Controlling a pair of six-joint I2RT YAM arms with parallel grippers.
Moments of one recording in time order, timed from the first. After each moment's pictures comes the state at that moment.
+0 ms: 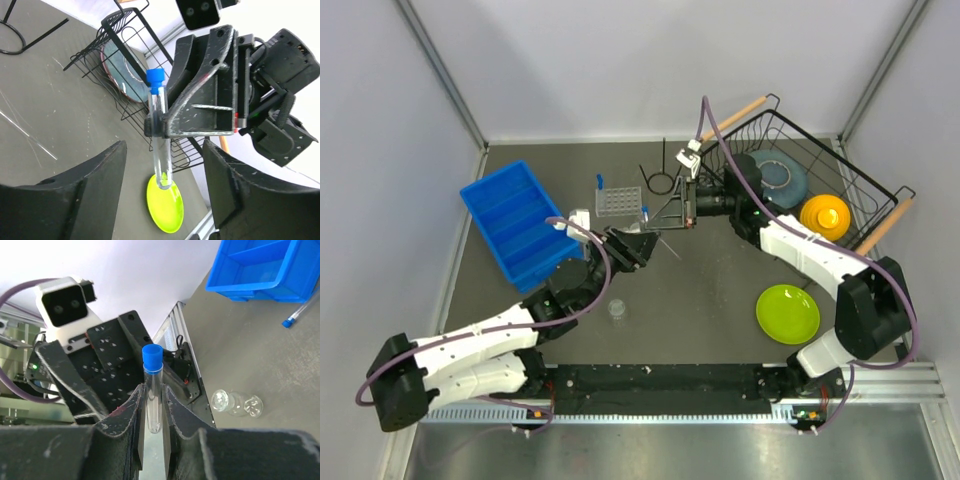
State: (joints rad) left arm -0.98 0.96 0.54 0.52 -0.42 -0.88; right arm 0.53 1.51 1.10 0.26 -1.01 0.92
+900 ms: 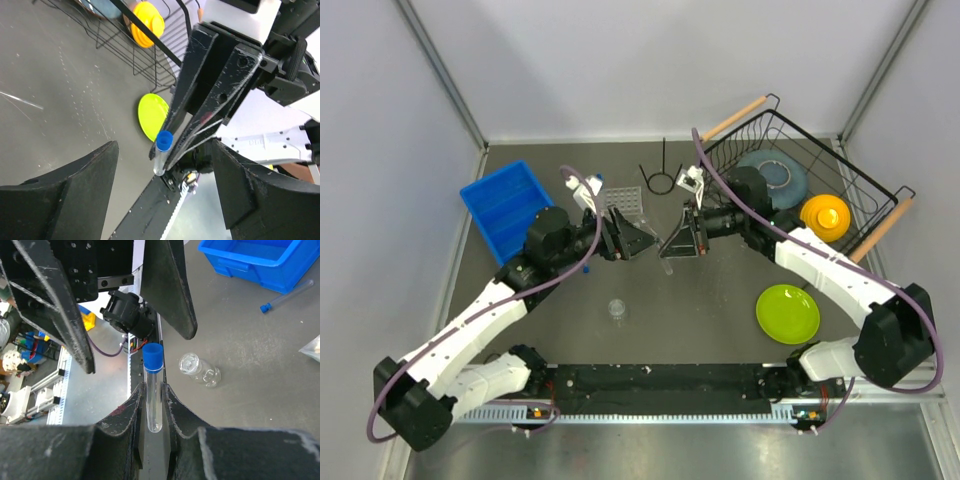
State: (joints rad) left arm -0.60 0.96 0.81 0.02 0.39 -0.82; right arm 0.56 1.35 1.06 -0.12 -1.05 0.29
